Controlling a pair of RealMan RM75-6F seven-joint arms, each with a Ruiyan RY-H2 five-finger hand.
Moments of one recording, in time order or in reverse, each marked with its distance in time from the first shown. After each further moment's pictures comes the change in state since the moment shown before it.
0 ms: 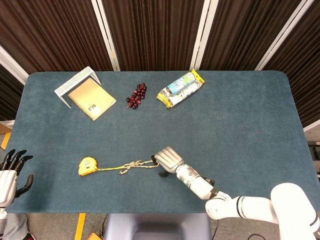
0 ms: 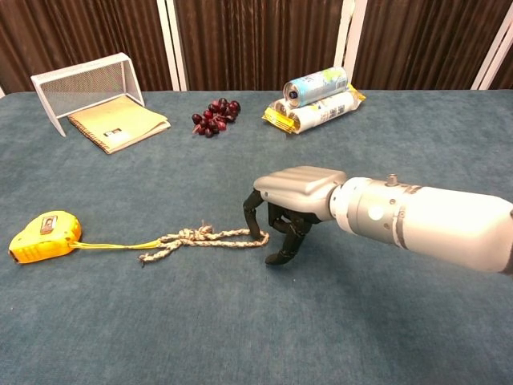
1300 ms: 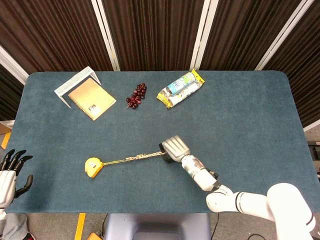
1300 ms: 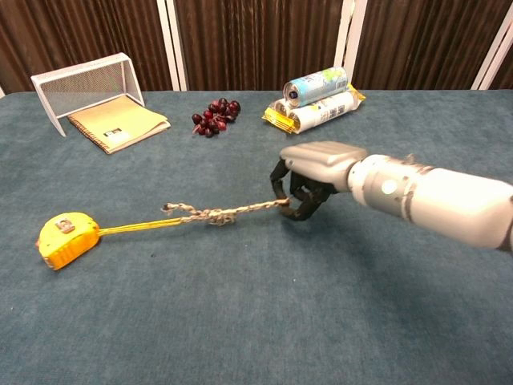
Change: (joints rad) left arm 0.003 0.003 0.003 -0.001 0.013 0.008 -0.013; right arm -0.004 -0.003 -0.001 0.132 -0.035 0.079 0.141
